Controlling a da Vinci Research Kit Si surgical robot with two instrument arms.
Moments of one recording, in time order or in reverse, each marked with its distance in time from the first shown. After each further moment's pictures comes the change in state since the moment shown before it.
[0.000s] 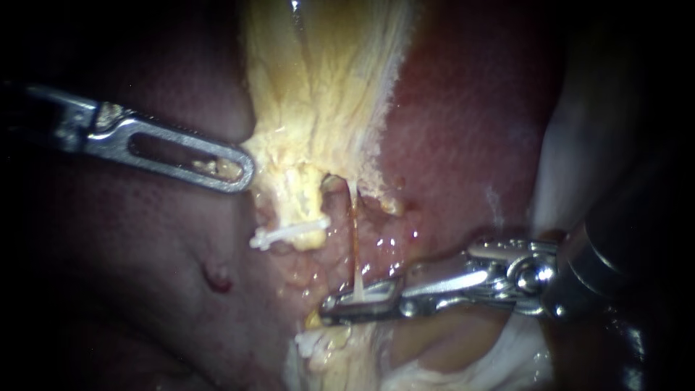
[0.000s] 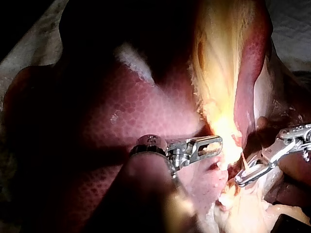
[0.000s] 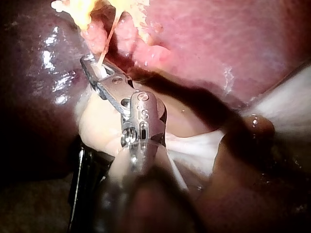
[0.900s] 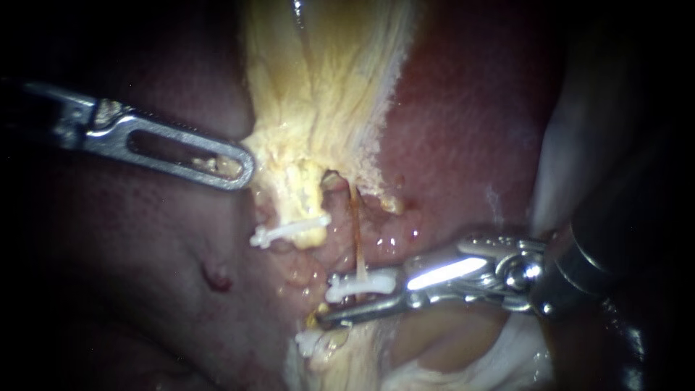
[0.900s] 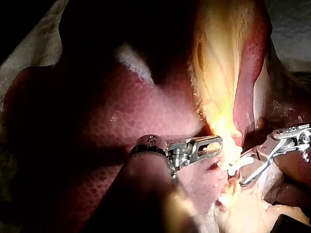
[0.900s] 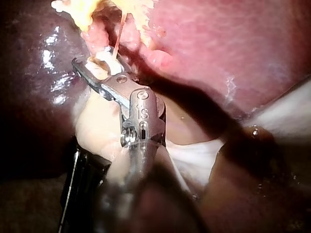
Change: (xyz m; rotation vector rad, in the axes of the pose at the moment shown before) right arm 0.000 0.002 0.001 -0.029 0.067 -0.143; left arm 0.000 0.000 0.000 0.003 -0.001 -0.002
